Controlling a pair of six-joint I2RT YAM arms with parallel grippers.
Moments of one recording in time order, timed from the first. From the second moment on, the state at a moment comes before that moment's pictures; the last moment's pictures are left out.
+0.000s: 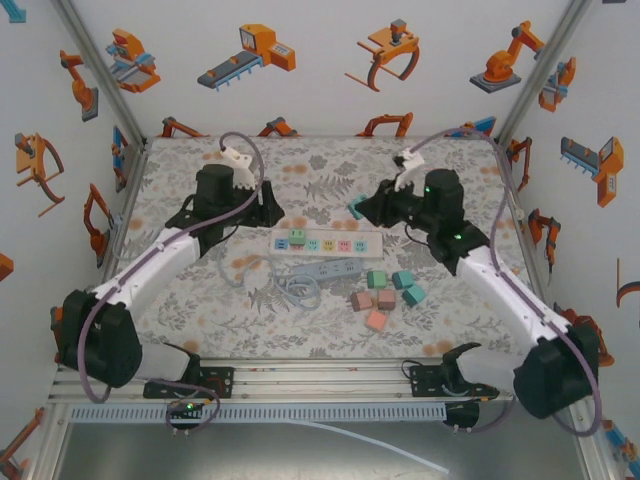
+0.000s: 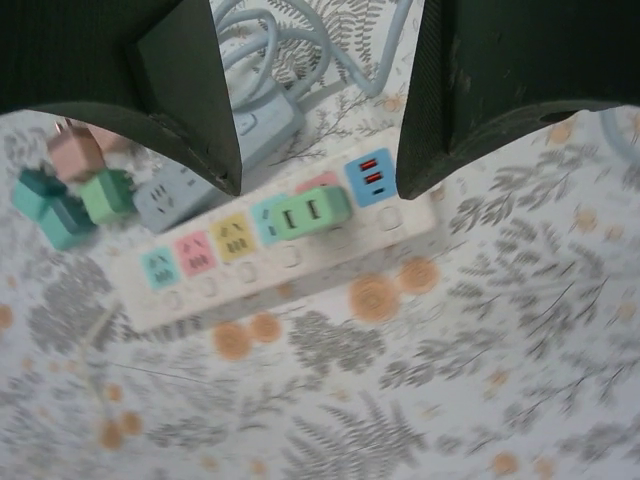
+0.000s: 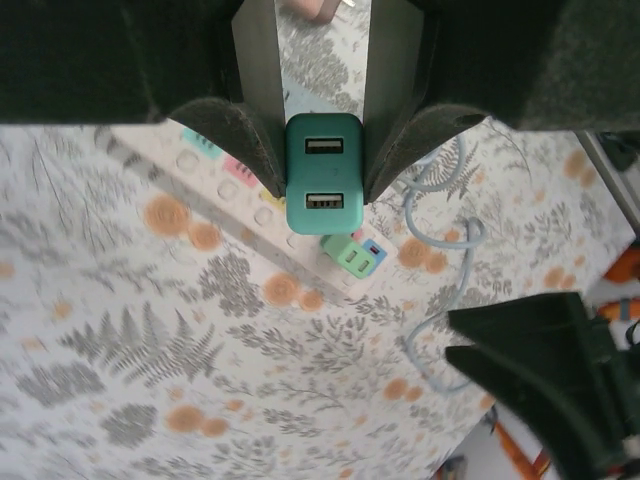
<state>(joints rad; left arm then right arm) -0.44 1.34 0.97 -0.12 0.29 -0.20 0.37 1.12 0.89 -0.04 -0.43 0.27</state>
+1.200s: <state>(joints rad) -0.56 1.22 0.85 -0.21 1.12 0.58 0.27 0.63 0.37 -0.72 -0.30 0.75</state>
